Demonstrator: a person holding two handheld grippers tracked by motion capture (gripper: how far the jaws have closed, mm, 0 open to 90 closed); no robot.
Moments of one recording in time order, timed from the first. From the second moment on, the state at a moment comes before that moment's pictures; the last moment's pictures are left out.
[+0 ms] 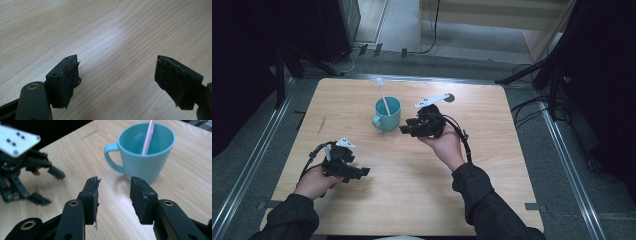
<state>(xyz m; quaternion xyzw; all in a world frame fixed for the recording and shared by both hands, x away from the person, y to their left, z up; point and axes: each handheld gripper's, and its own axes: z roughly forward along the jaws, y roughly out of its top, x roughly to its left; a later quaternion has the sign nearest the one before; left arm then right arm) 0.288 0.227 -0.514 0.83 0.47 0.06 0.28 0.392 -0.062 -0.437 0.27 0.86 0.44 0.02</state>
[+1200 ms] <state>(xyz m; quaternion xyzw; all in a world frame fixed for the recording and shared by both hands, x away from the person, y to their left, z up) 0.290 0.215 -0.517 0.85 0.44 0.06 0.27 0.342 -0.140 -0.469 0.28 0.88 0.39 0.03</state>
